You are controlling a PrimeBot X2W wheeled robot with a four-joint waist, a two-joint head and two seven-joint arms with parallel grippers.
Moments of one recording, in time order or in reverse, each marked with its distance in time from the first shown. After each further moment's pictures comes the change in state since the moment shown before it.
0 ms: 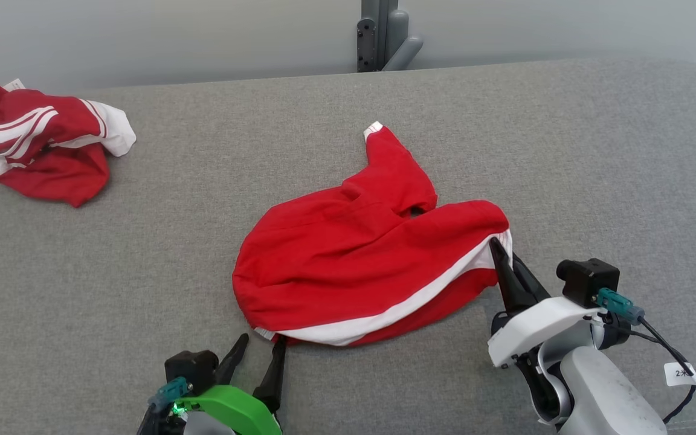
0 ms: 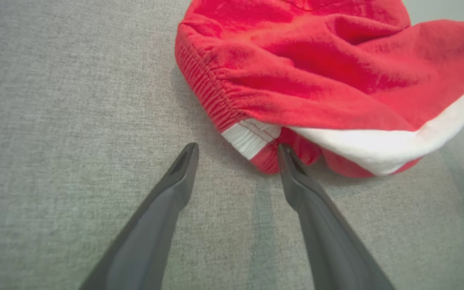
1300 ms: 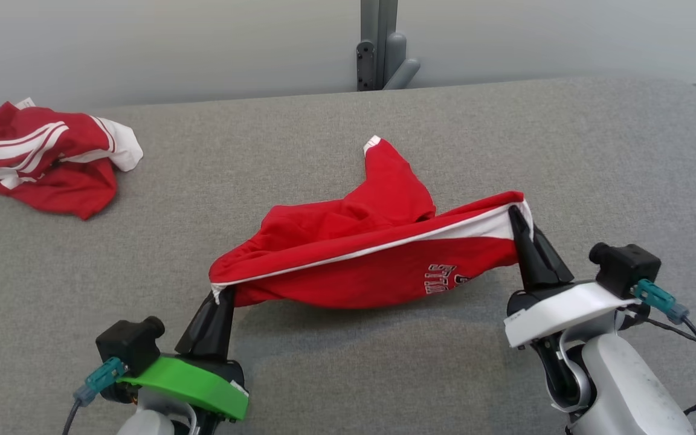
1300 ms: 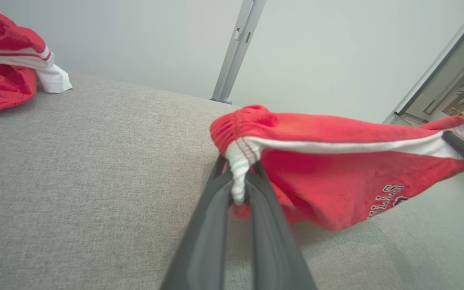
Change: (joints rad) left arm 0.037 0.126 0.050 -0.377 -0.099 0.000 0.000; right arm 0.030 -0.021 -0.034 -0.172 0.046 0.000 -0.010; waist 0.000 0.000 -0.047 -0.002
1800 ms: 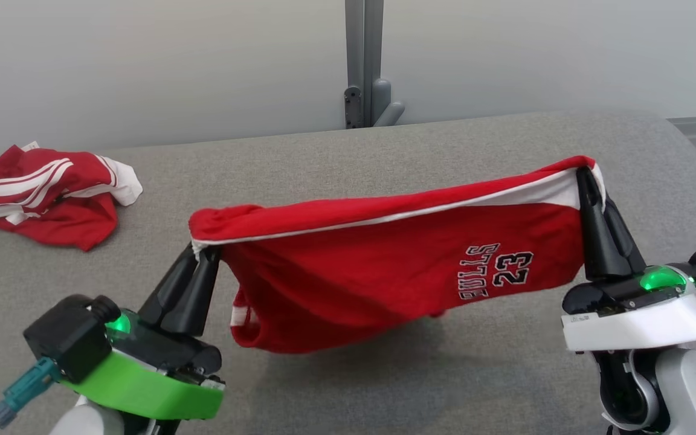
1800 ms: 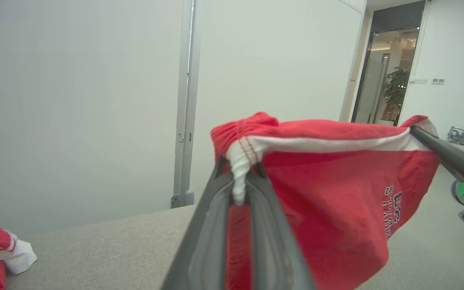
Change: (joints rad) left arm 0.061 0.173 0.022 -0.534 0.048 0.037 0.104; right arm 0.162 -0.039 -0.091 -0.499 0.077 0.000 0.058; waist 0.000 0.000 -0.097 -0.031
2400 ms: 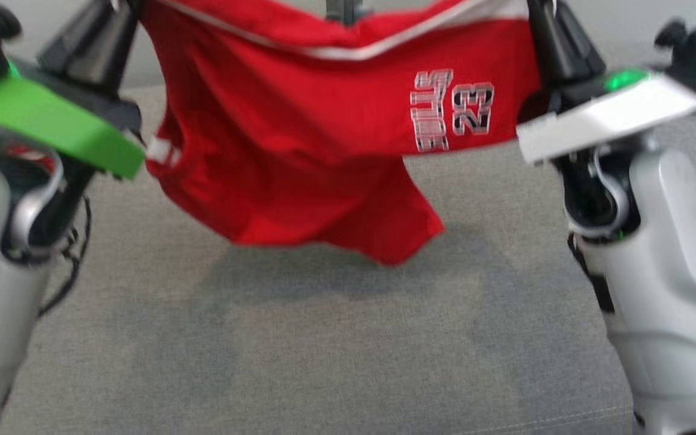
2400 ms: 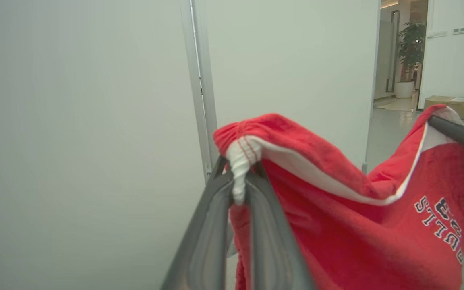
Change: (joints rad) left arm -0.593 0.080 0.010 0.179 -0.066 -0.027 0.279; right arm -0.503 0.027 0.066 0.207 0.044 0.000 0.180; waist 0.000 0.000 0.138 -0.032
